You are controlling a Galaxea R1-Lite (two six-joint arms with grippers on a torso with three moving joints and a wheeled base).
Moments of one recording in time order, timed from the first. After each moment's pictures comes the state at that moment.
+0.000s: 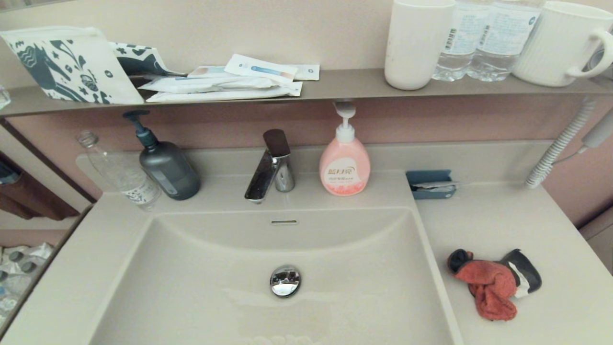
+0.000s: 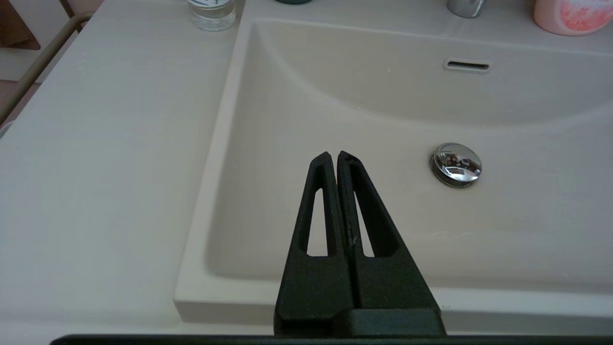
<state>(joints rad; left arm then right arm) 0.00 0.00 0.00 0.00 0.03 -0.09 0.00 0.37 -0.38 0.05 -0.11 0.01</state>
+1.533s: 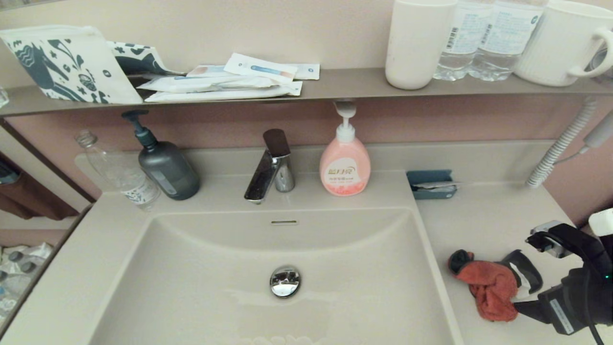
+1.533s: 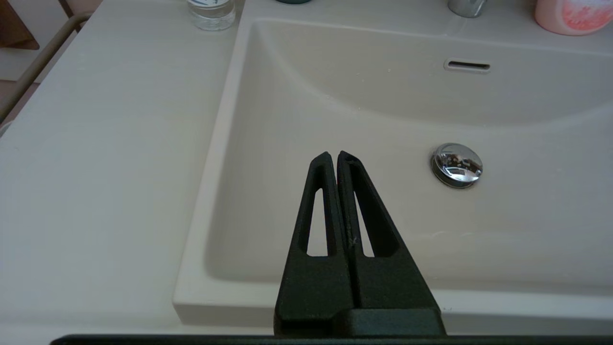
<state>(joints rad) 0.00 0.00 0.00 0.00 0.03 -0.09 0.14 1.39 -0.65 0.18 -0.09 -0.17</state>
